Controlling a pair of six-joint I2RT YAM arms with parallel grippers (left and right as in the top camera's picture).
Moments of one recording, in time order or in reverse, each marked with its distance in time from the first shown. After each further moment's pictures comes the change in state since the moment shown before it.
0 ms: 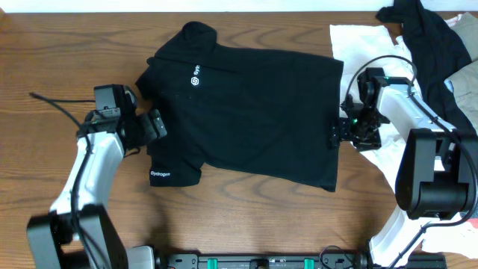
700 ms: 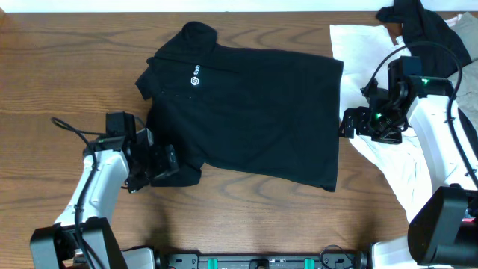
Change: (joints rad) left arm -0.010 -0.075 -0.174 -0.185 0.155 0.033; right arm -0.054 -0.298 0.020 -0.097 -0.079 0.000
